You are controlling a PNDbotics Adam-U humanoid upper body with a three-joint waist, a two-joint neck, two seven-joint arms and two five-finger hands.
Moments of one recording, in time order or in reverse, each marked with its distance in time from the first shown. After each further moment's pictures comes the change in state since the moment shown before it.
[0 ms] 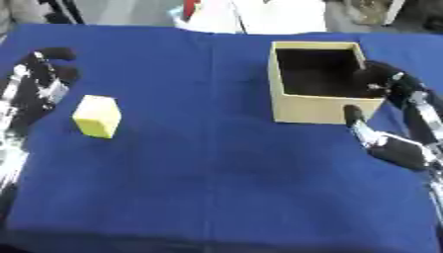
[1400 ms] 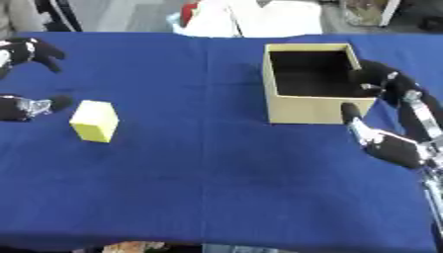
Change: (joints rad) left arm -0.016 0.456 -0.088 0.031 -0.194 -0.165 -0.247; right arm 0.001 -0.002 0.001 0.006 0.001 0.003 -0.004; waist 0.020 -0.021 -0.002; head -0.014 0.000
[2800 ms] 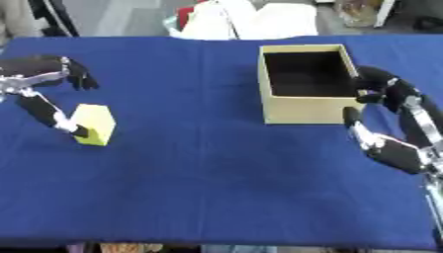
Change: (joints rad) left arm -0.287 0.037 -0.271 0.345 -0.368 -0.037 -0.180; right arm 0.008 -0.001 0.011 0.010 0.000 0.000 0.002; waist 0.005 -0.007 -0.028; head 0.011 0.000
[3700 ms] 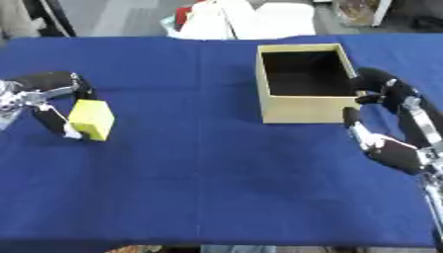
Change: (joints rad) left arm -0.039 -0.071 0.003 0.152 -0.078 -0.009 0.094; right arm 0.000 0.000 0.000 0.002 0.000 0.001 0.000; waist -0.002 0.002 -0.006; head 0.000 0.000
